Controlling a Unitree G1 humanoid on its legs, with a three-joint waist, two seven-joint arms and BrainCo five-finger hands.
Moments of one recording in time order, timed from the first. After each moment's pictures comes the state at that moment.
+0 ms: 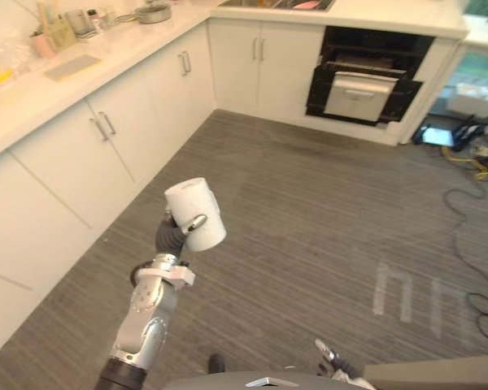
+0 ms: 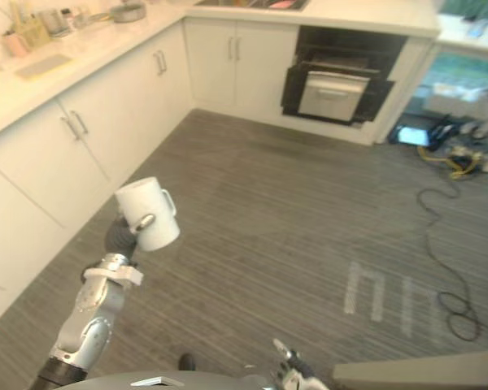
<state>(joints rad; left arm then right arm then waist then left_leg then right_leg) 0.07 0.17 -0.28 -0.06 -0.51 -0.17 0.10 0.09 -0.16 -0.23 1.04 0.59 0.07 0.19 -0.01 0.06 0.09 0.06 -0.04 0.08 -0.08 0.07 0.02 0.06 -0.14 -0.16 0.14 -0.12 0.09</state>
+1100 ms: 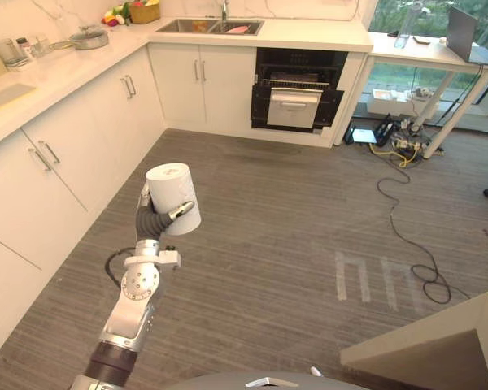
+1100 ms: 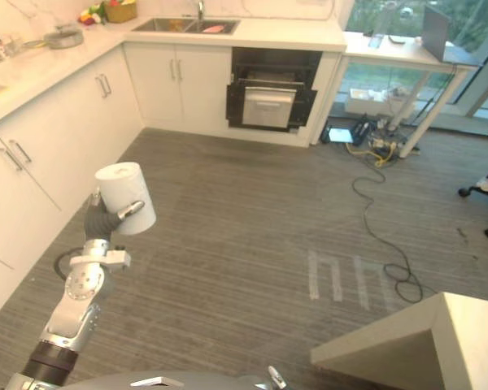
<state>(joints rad) -0.02 0.23 -0.20 -0.02 -0.23 -0.22 0.31 0.20 -0.11 -0.29 1.09 0.66 0.10 0.21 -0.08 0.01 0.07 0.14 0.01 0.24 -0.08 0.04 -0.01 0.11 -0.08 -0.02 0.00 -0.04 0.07</state>
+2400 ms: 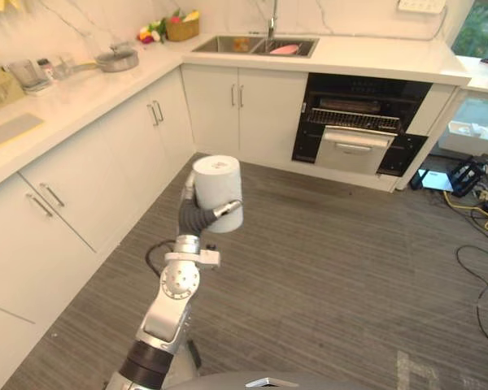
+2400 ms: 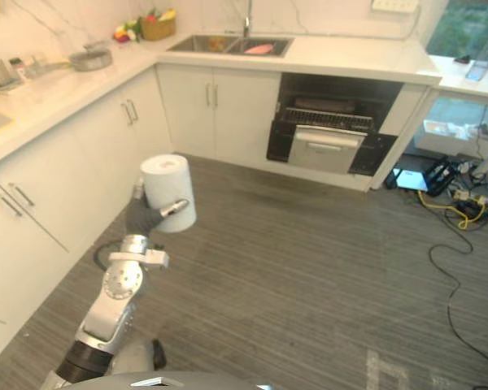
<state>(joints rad) -0.04 0.04 -0.30 -0.15 -0.04 -0.13 0.30 0.33 -0.12 -0.31 0.99 0.57 0.23 0.19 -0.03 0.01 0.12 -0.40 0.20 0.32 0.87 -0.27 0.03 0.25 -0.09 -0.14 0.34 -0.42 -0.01</state>
